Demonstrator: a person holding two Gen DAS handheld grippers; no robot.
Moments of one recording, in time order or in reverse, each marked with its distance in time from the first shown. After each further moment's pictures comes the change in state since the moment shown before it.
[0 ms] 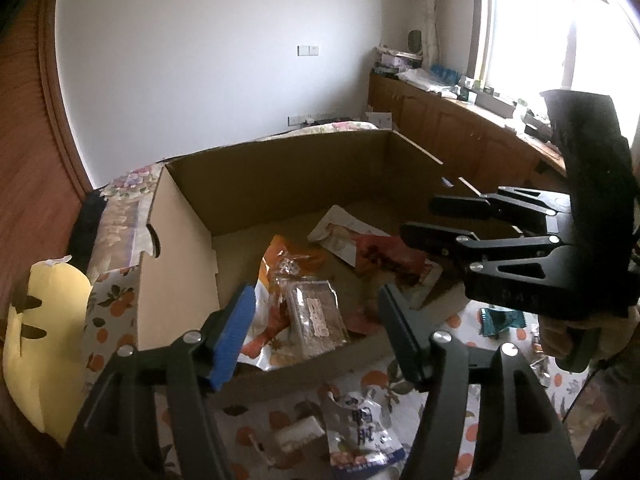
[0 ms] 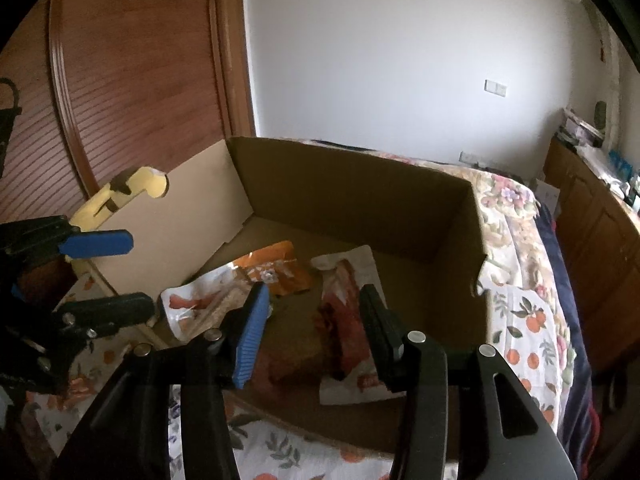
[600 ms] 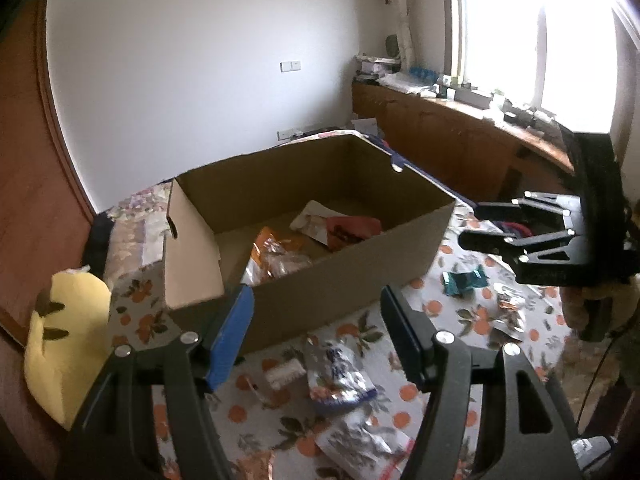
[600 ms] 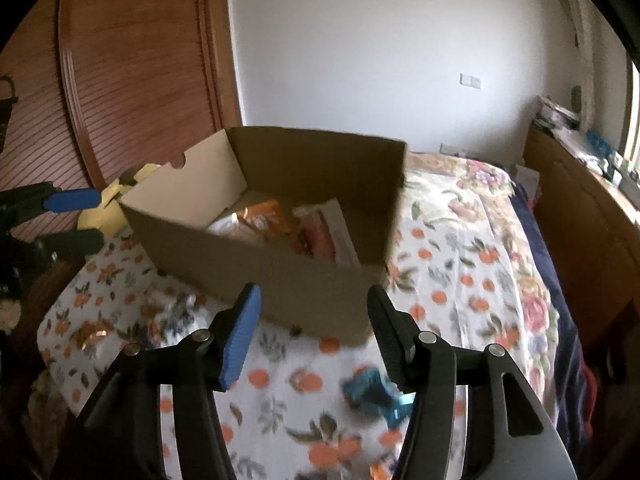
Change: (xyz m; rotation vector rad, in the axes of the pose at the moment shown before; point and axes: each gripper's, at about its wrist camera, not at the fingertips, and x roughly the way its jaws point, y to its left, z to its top) left arm -0.071 -0.030 -0.037 0.084 -0.045 -0.009; right arm -0.090 -0.015 -0.073 0.055 -0.014 -0.037
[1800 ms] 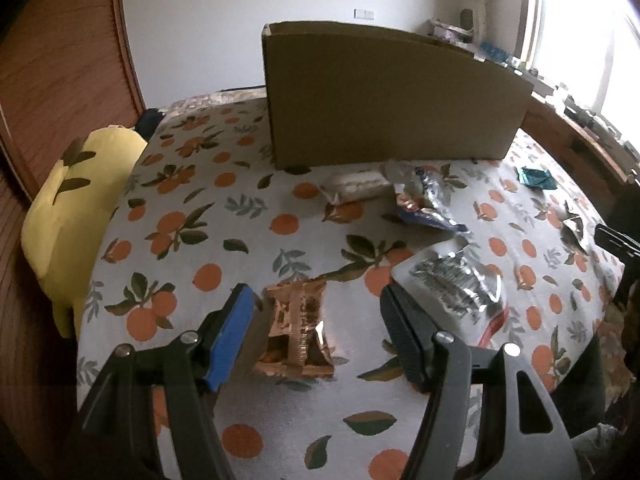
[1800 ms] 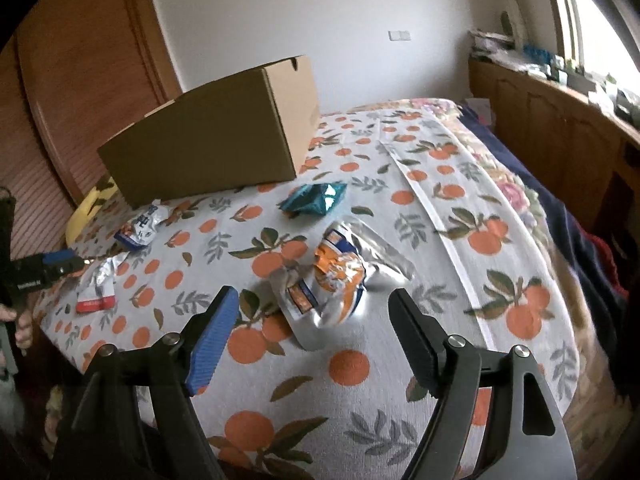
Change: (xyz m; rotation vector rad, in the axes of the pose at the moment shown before) left arm 0.019 0.037 -0.157 -0.210 0.169 0.165; right arm -0.043 -0.037 -0.165 0.277 -0.002 -0.053
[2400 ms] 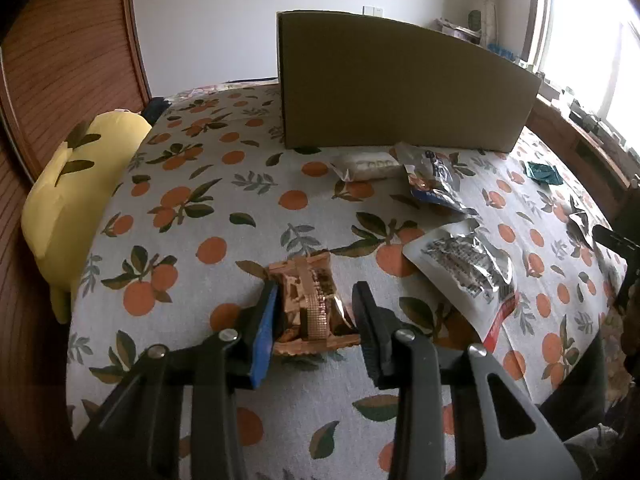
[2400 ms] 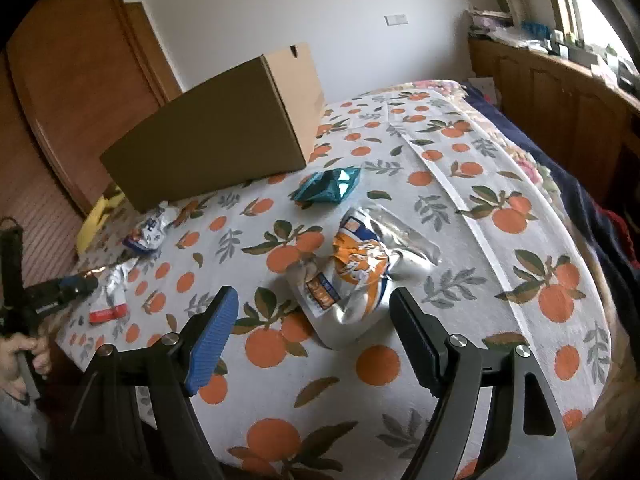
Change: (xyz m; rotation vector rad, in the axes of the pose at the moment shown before) left arm 0.003 0.005 -0.014 -0.024 0.008 -0.002; right arm 0.012 0.006 0.000 0.050 0.032 0.040
